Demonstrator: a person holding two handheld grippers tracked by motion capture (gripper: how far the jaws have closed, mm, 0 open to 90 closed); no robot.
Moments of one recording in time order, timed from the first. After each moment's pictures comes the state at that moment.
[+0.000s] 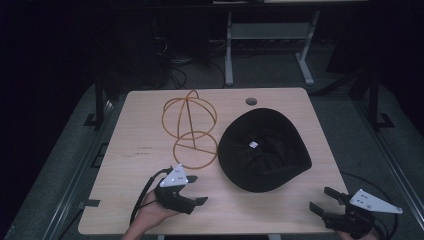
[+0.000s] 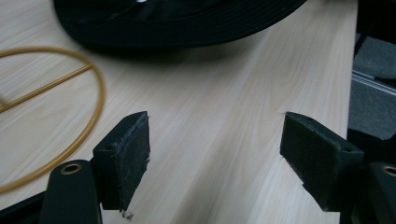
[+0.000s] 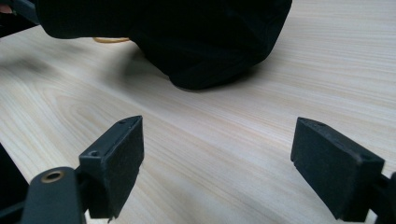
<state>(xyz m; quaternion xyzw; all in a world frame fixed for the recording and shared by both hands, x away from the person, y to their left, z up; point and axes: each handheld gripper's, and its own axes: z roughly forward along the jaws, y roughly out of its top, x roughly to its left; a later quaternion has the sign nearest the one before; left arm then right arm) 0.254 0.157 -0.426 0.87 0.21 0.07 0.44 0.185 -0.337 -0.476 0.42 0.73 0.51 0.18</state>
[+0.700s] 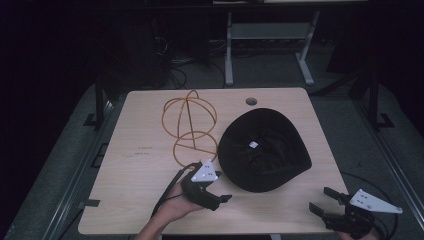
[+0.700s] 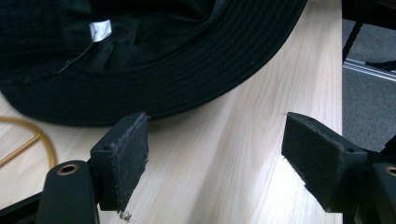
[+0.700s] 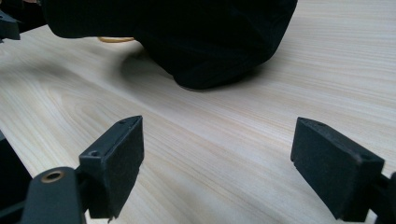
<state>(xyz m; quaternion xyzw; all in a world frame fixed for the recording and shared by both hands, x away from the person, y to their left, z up) 0.266 0.093 -0.414 0.89 0.16 0.07 0.43 0.185 -0.337 -0.476 0.42 0.73 0.52 0.17</state>
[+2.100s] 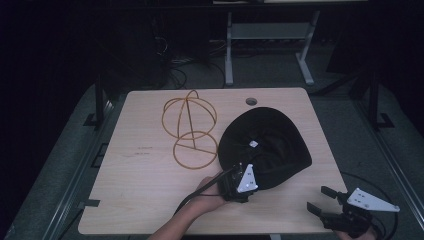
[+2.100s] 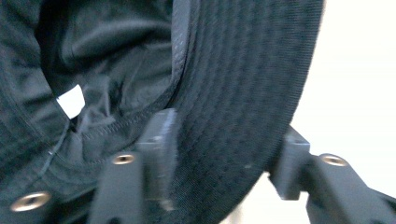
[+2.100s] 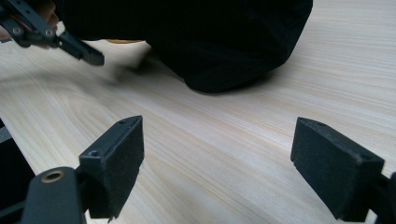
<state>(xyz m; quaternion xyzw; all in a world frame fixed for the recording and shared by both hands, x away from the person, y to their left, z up) 0.270 0.009 -0.427 0.91 0.04 0.18 0.37 0.188 -0.332 -0.473 0.40 0.73 0.52 0.17</state>
